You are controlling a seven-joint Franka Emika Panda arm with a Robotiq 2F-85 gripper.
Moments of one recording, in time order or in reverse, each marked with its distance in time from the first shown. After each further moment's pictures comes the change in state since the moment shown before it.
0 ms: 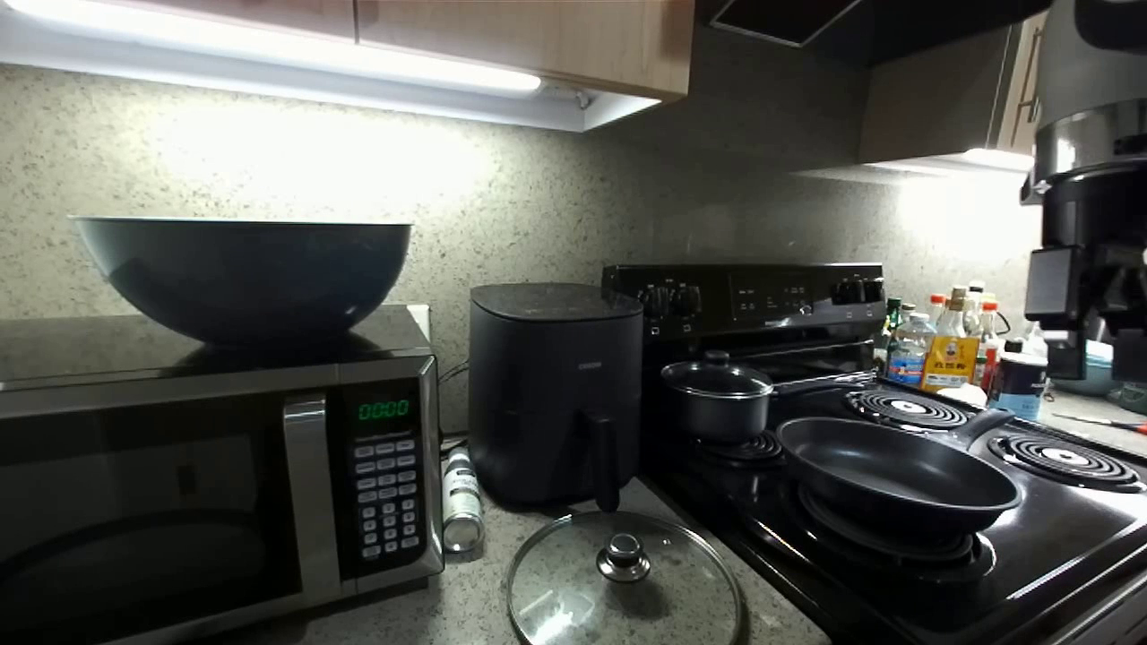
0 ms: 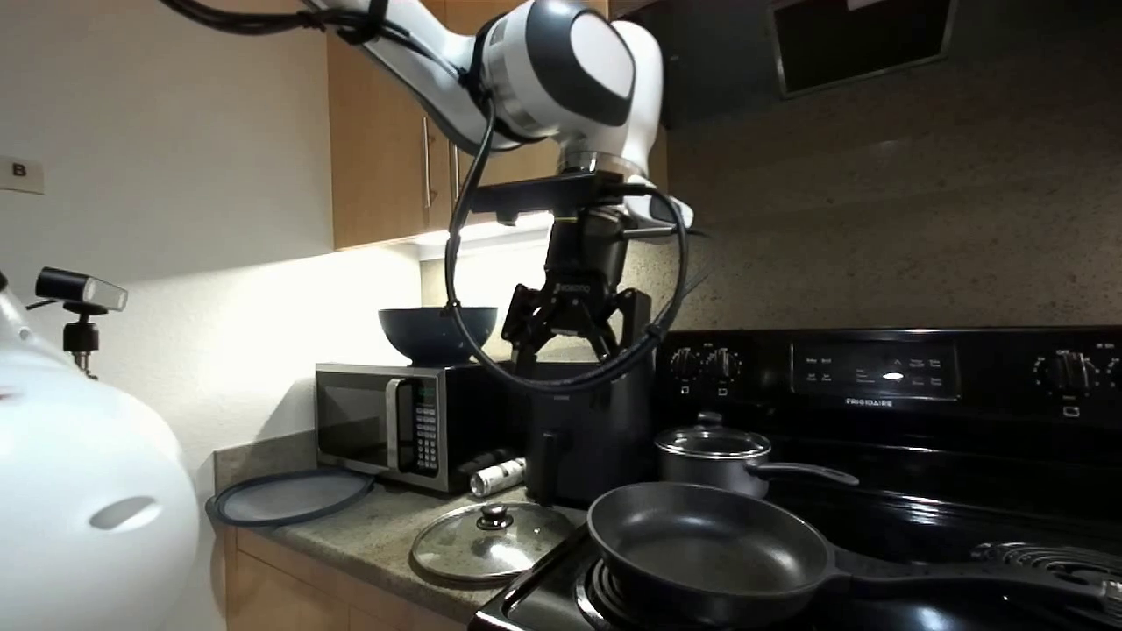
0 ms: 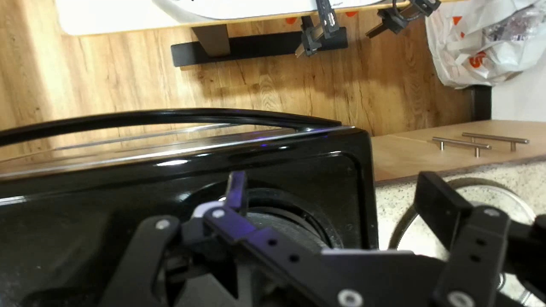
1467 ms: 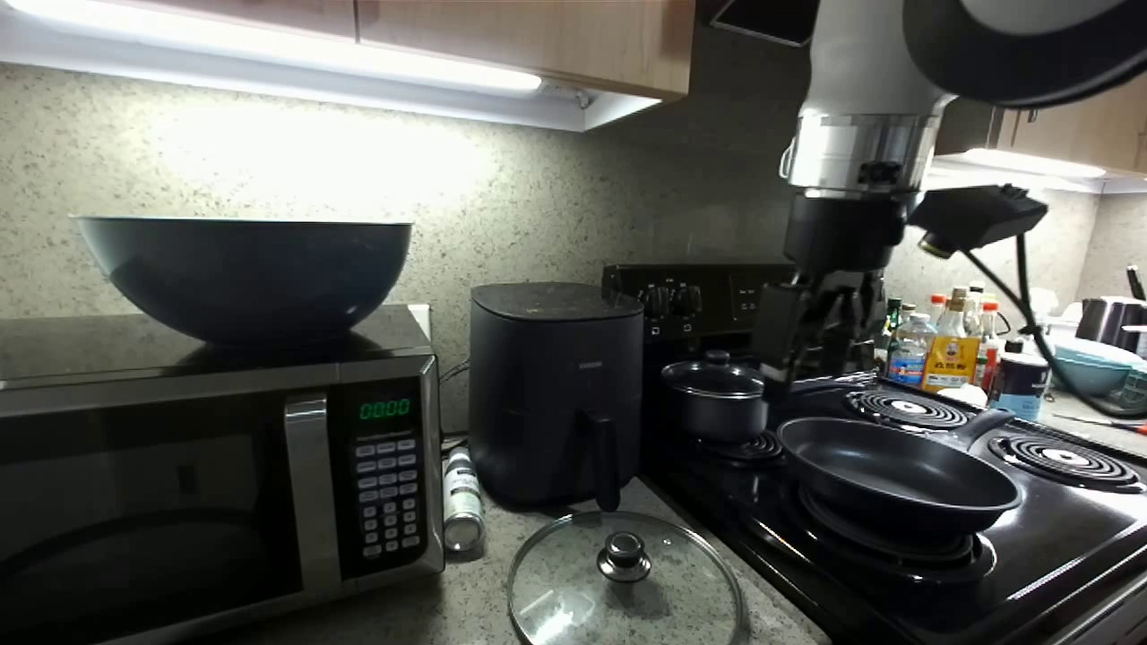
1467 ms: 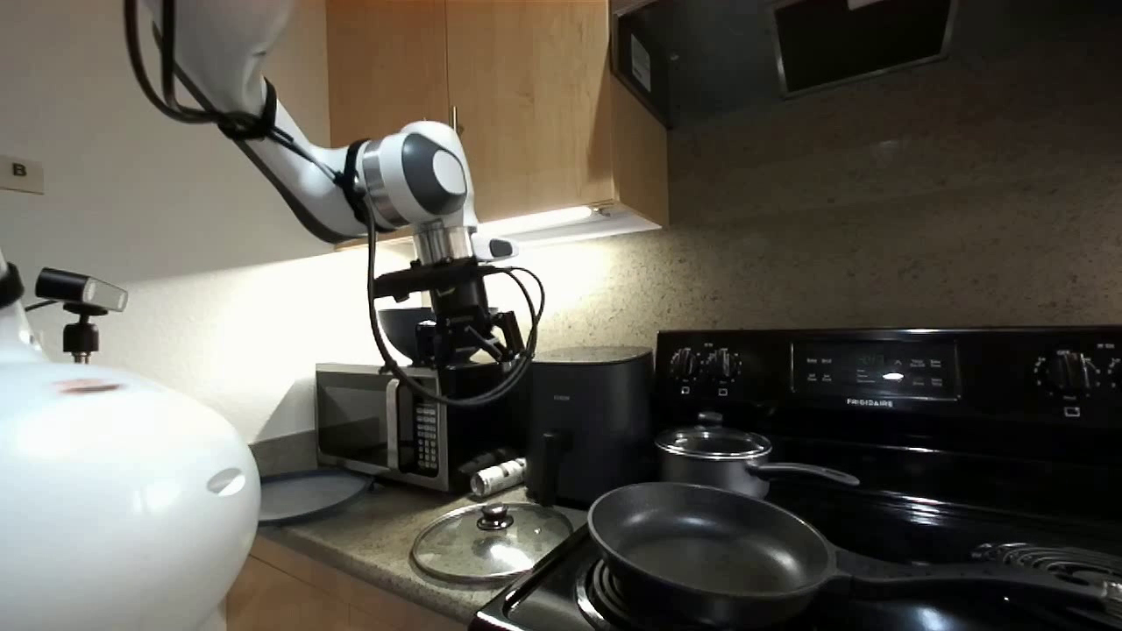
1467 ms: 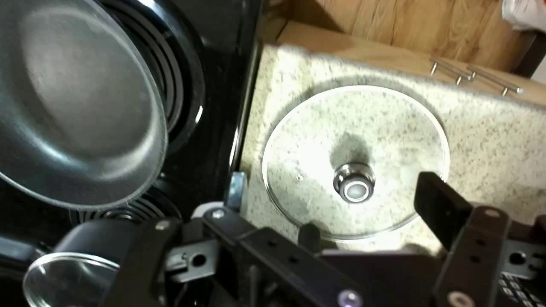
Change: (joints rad) arm 0.228 0.135 0.353 -0.011 -0.045 0.512 0.241
